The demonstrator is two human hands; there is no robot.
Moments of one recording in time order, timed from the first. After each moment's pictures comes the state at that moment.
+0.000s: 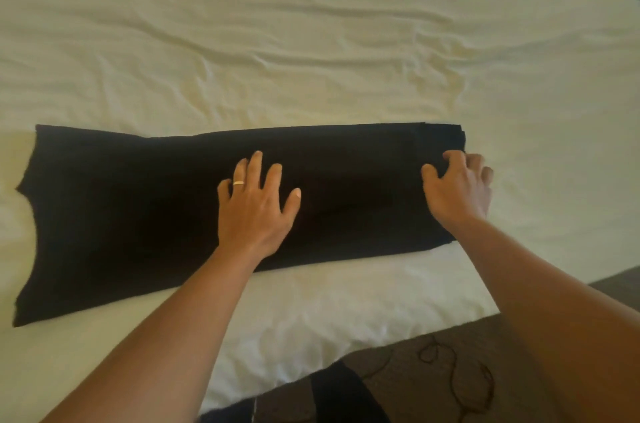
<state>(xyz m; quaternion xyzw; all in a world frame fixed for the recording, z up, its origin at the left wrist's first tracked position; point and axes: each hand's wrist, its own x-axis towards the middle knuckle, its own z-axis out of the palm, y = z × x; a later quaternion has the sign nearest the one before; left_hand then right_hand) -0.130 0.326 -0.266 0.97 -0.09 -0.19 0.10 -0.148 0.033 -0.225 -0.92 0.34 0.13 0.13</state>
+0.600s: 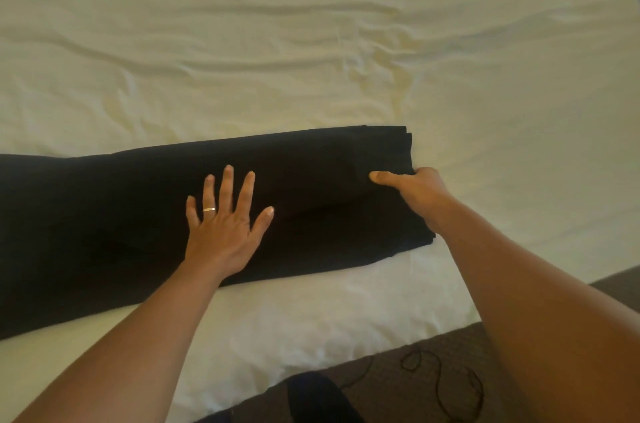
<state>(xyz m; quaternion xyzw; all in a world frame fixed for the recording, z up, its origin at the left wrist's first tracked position) -0.135 0.251 -0.292 0.94 -0.07 -0.32 0.05 -0.134 -0.061 -0.250 -0.73 0.44 0.26 0.45</state>
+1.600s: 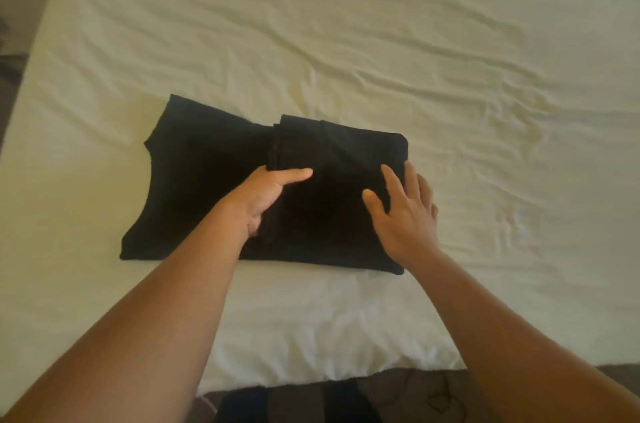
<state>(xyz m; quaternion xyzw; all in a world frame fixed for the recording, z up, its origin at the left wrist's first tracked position) -0.109 0.450 -0.235 0.57 0.29 -0.38 0.67 -0.149 0.205 -0.220 -0.95 0.09 0.21 0.19</state>
